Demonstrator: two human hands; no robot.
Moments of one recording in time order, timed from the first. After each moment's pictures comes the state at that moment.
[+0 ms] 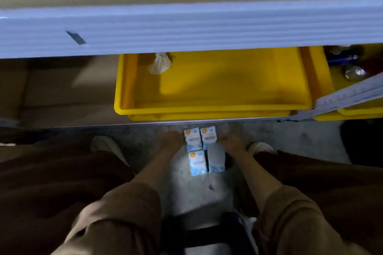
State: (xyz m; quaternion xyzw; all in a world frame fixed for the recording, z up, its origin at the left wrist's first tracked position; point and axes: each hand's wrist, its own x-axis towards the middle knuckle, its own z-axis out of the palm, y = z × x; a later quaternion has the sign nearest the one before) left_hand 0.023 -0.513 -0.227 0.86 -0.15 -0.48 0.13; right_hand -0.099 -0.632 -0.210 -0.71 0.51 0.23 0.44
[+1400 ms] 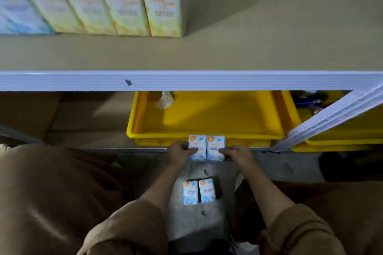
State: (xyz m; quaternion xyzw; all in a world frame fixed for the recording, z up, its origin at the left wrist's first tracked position) left_hand -0.011 -0.530 -0.110 0.82 -0.03 -0.39 0.43; right_hand -0.125 -0.658 -0.128 -0.57 0.55 -0.02 0.61
